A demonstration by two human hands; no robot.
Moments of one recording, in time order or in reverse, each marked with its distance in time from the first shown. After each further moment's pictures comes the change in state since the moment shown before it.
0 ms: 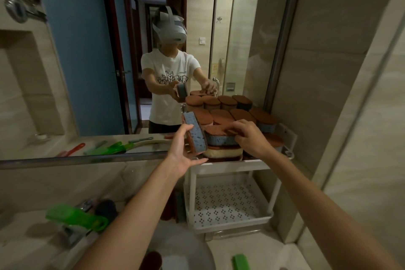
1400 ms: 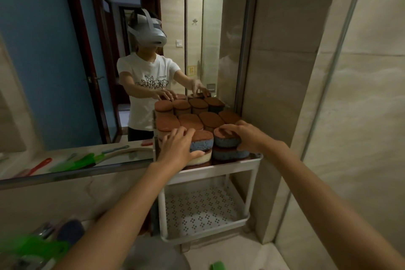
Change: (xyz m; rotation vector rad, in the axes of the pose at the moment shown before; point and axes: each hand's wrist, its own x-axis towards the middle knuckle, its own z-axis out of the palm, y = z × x) left_hand 0.039 -0.022 0.057 1.836 0.061 0.745; right_hand -0.002 0.063 -0.058 -0.410 -0.222 0.057
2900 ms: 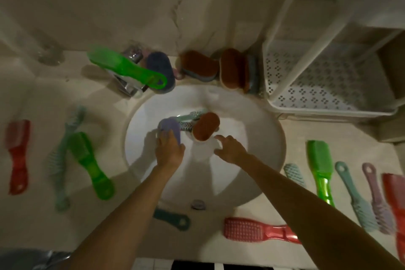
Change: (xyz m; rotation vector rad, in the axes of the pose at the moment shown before) left_hand -0.297 -0.237 0.237 -0.281 -0.477 -0.981; right_hand -0.054 -0.255 0.420 0.391 -0.828 0.075
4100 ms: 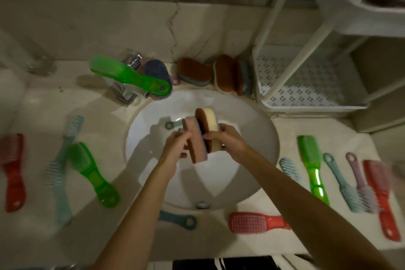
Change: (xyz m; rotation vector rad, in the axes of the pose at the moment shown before) left_hand -0.020 0.018 -0.042 -0.952 -0.318 -0.115; right_hand -0.052 -0.052 -0.038 1.104 0.083 0.013
